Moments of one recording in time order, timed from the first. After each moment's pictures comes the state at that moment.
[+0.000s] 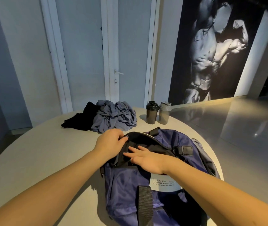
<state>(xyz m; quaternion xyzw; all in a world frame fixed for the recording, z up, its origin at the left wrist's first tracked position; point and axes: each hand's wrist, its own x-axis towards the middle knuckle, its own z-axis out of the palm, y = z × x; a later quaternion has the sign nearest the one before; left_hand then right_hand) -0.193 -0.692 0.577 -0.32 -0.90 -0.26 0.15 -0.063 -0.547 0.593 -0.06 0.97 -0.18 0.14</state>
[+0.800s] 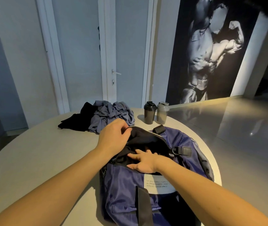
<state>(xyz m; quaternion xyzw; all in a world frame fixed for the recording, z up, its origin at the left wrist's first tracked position) -0.178 -0.677 0.599 -0.34 -0.84 -0.36 0.23 -0.097 -0.525 0.558 0.06 0.98 -0.10 0.17</state>
